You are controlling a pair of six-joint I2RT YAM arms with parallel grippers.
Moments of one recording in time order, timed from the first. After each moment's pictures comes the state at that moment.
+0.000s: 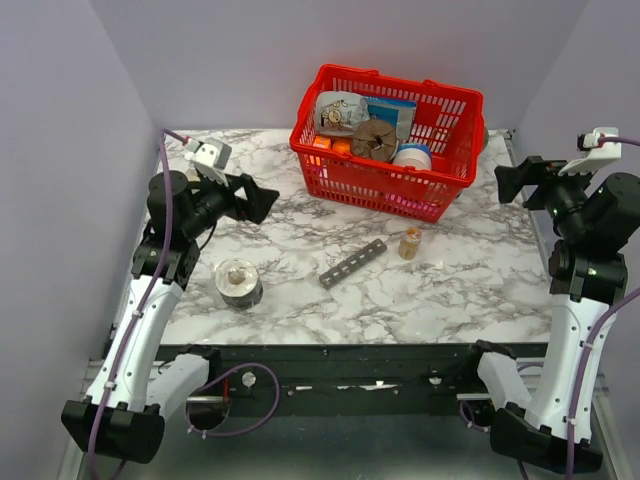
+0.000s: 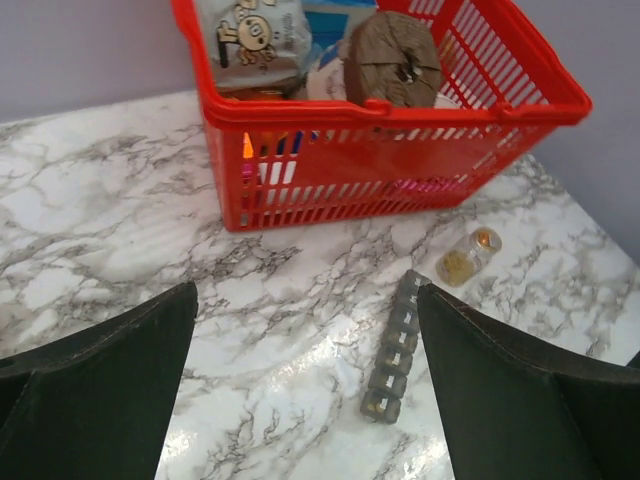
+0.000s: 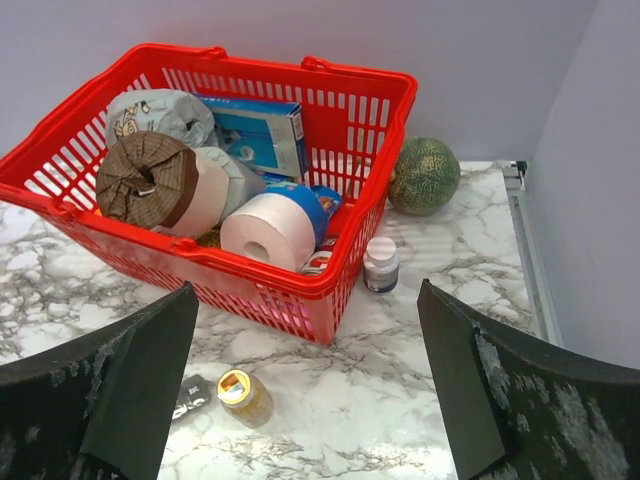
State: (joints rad) left arm -0.15 0.95 1.03 -0.20 0.47 -0.22; right arm -0.33 0.86 1.26 -0.47 -0.45 0.05
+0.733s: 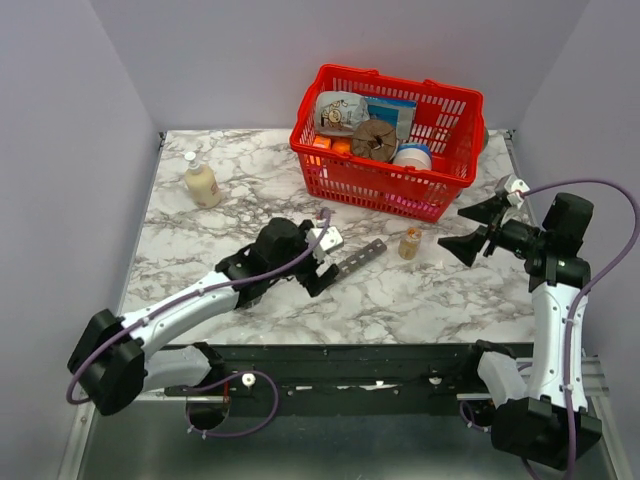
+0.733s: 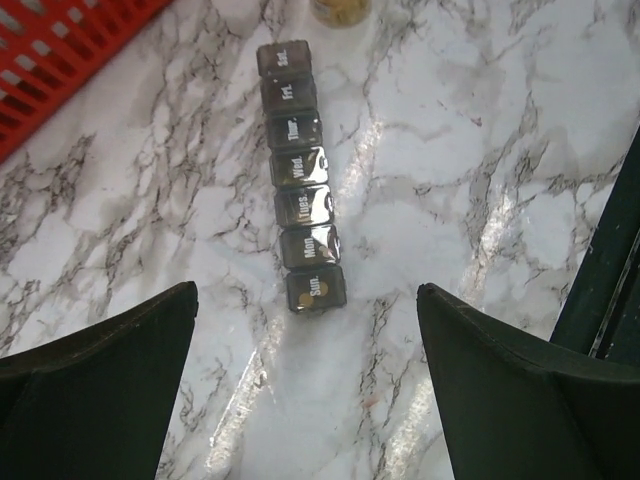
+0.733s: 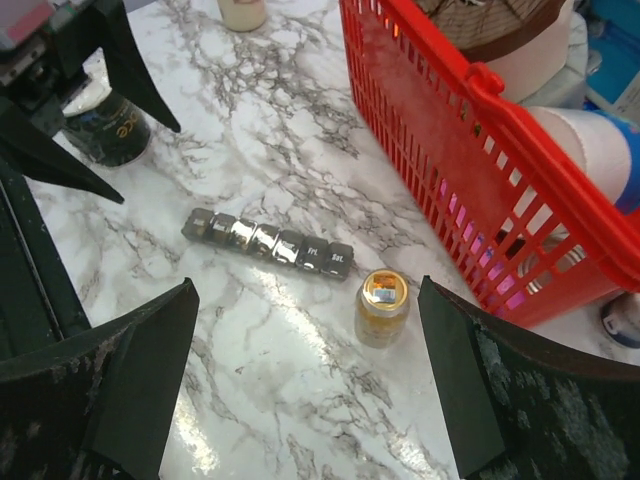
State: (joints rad) left arm -0.75 1.14 0.72 -0.09 0.29 0.21; right arm -0.33 0.88 0.93 -0.56 -1.22 -0.48
